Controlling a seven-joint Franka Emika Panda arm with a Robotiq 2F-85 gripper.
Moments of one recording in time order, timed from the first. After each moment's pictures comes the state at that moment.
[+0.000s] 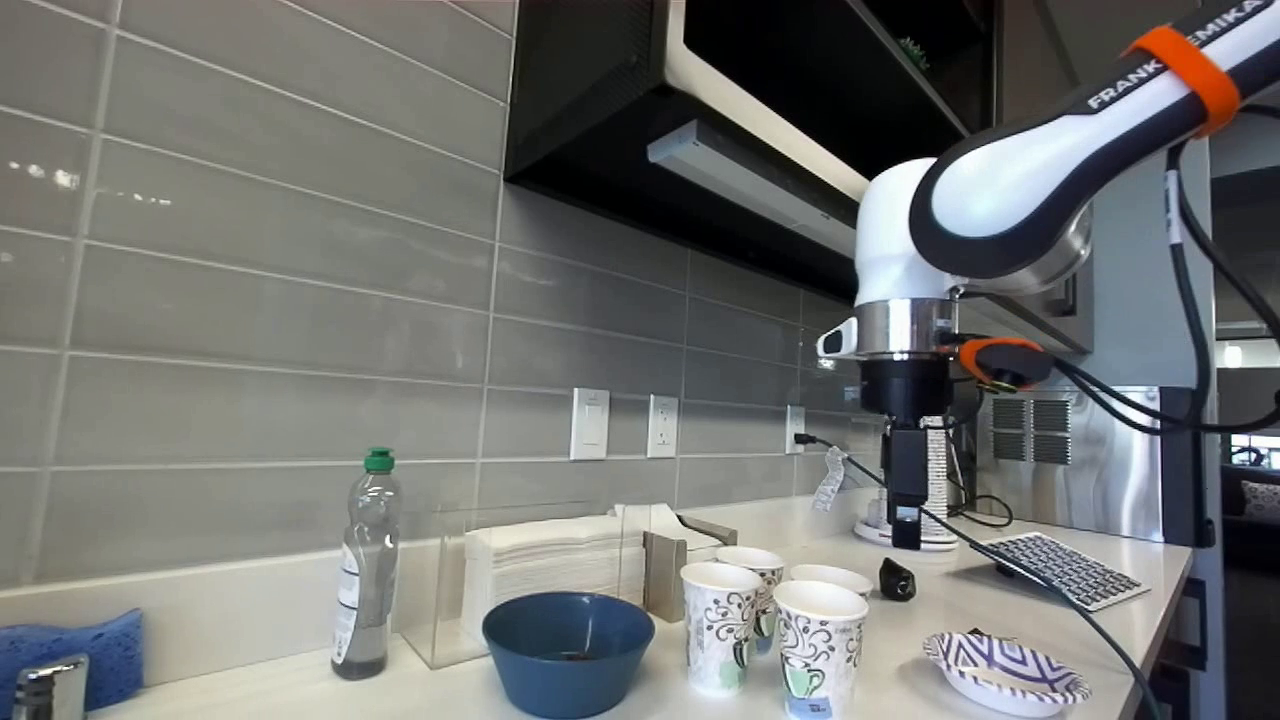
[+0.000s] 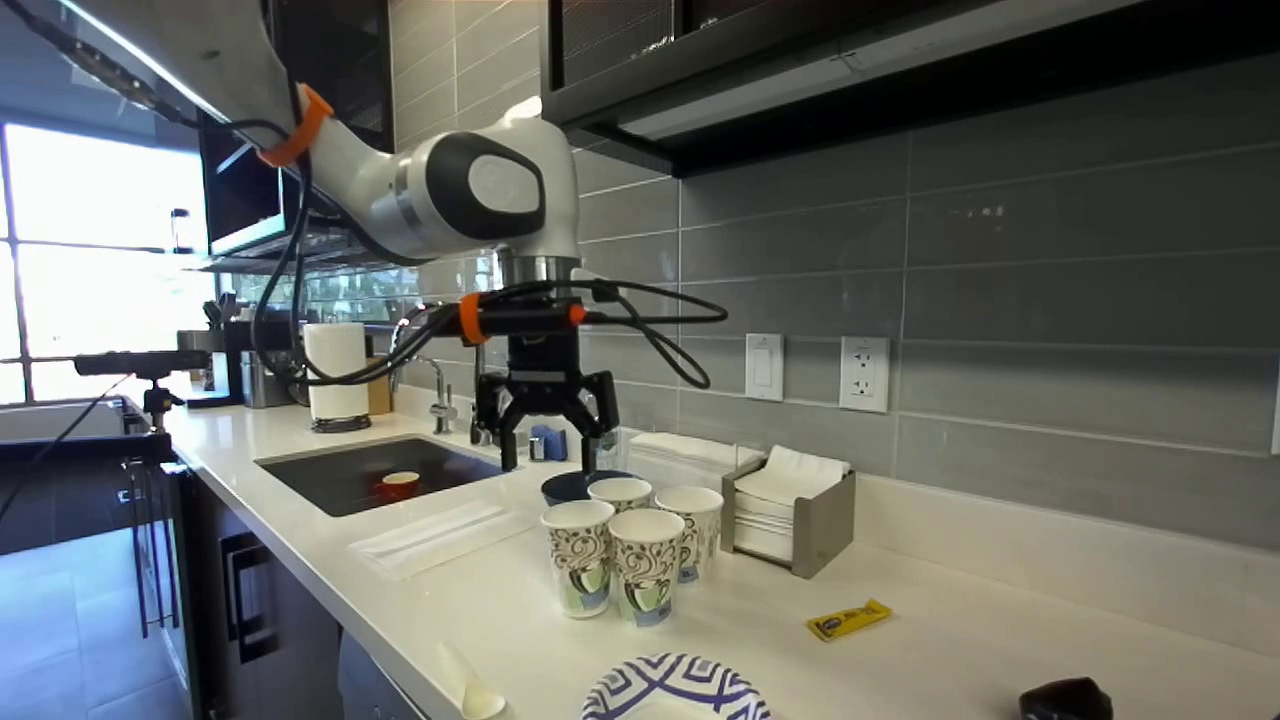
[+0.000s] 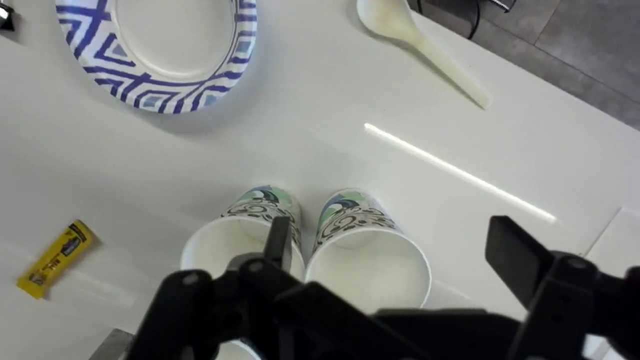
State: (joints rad) arm 0.07 -0.32 -0.05 -2.40 -0.09 2.09 -0.37
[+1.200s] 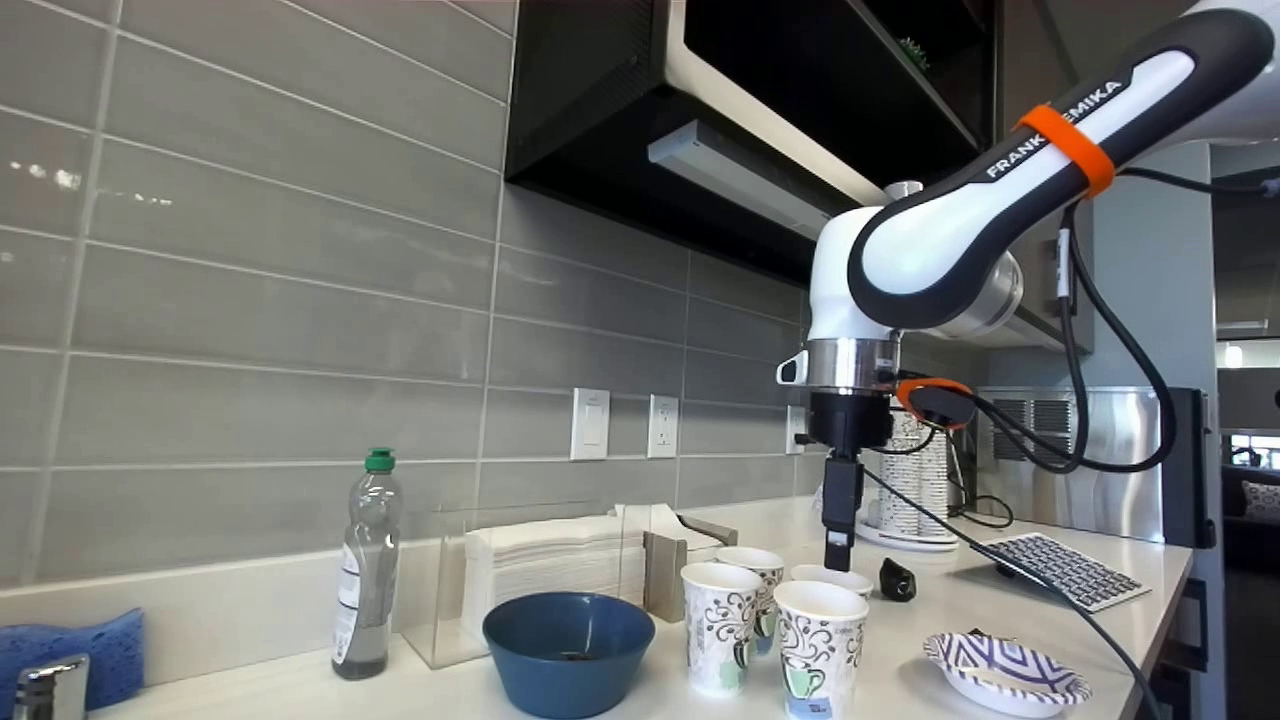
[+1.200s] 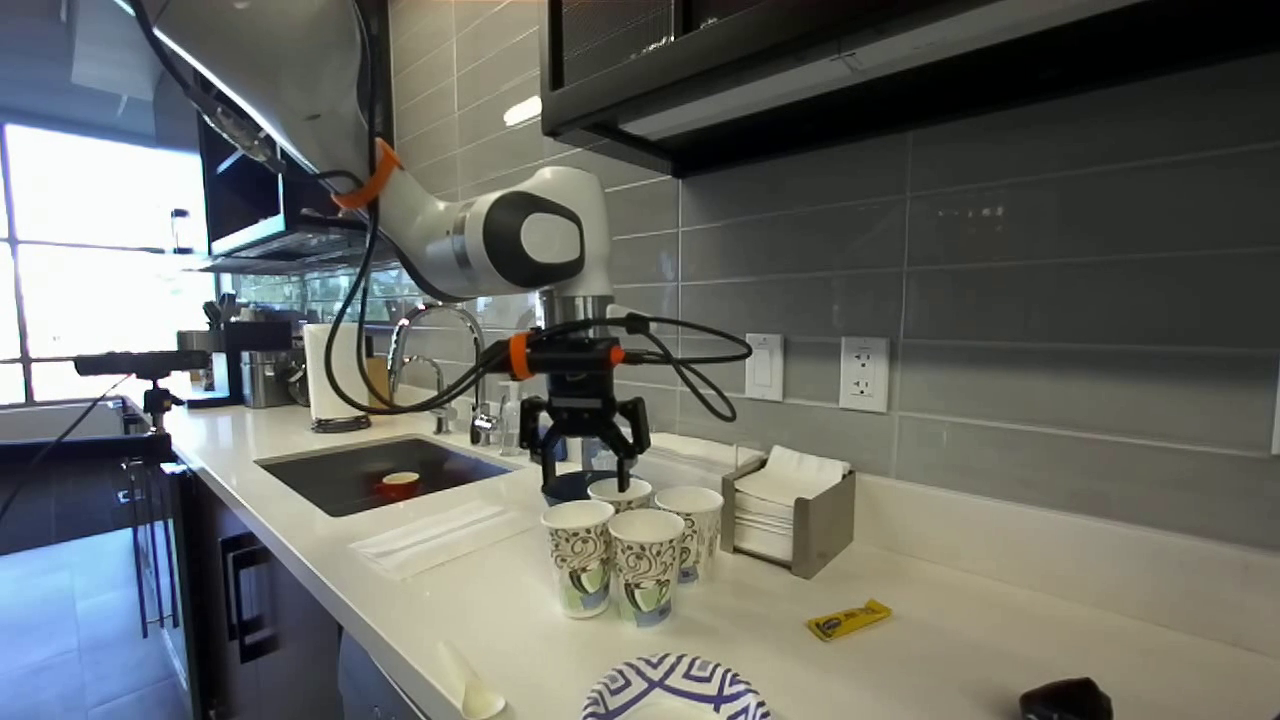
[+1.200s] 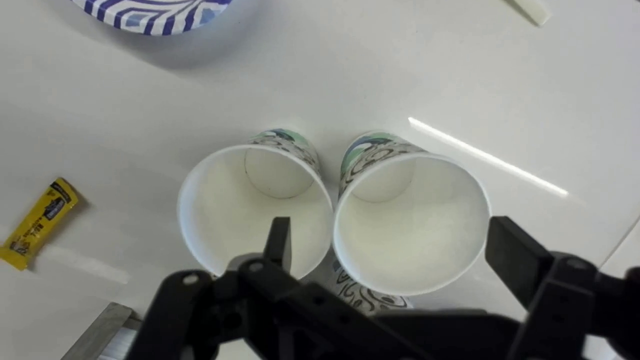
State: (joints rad) arm 0.06 -0.14 -0.04 -2.31 -0.06 2.23 -0.36
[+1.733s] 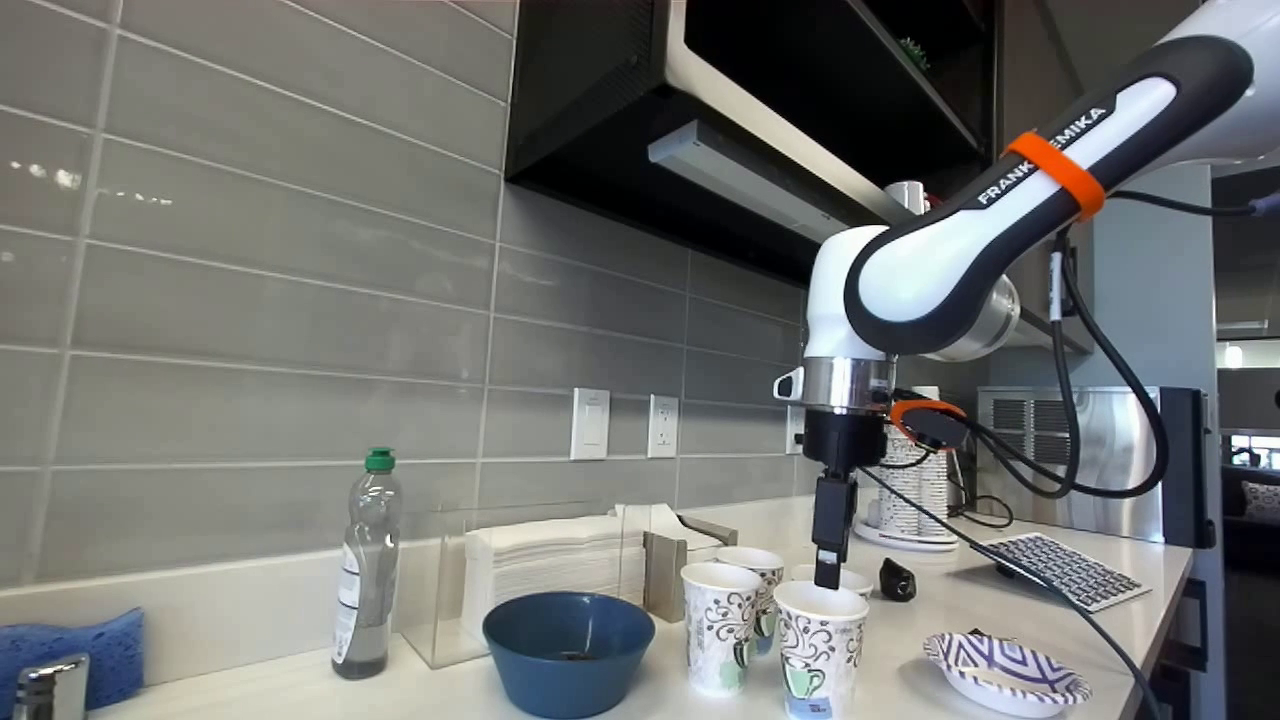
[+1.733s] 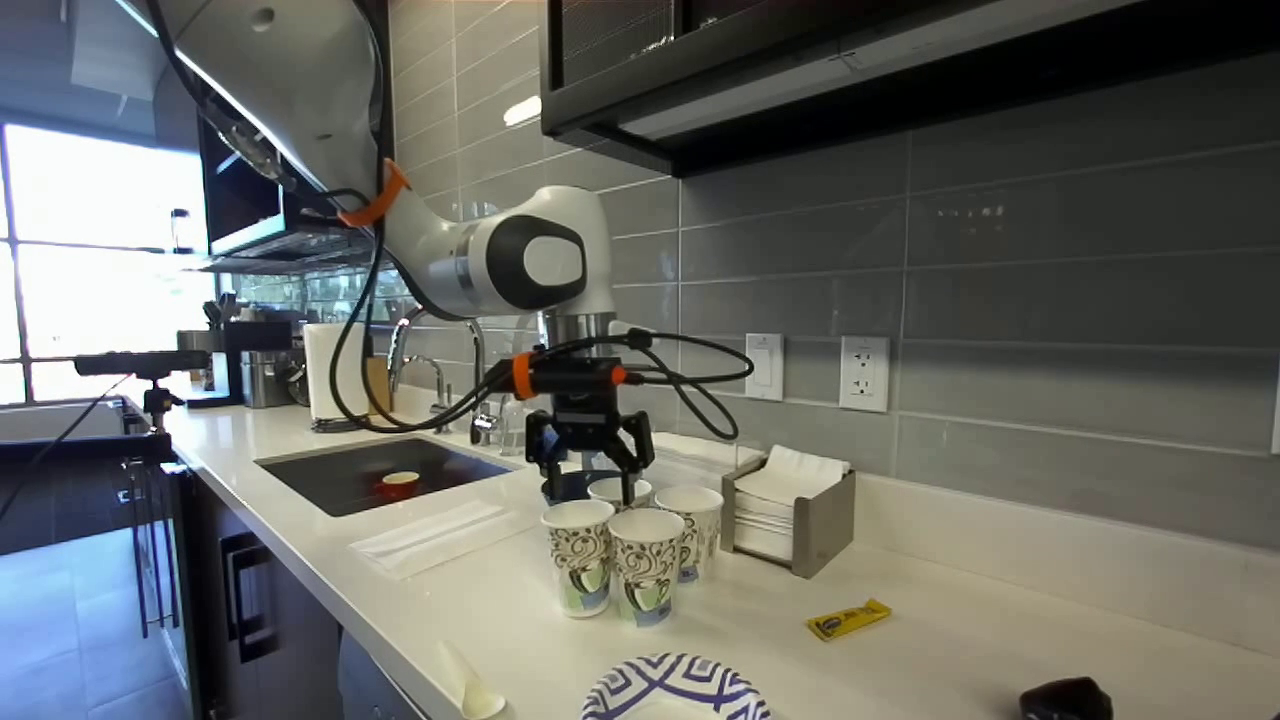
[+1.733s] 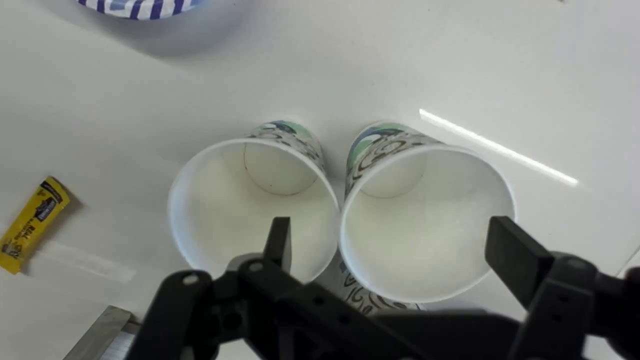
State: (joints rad) arm 0.06 -0.11 -0.04 -2.32 -0.06 2.30 -0.34
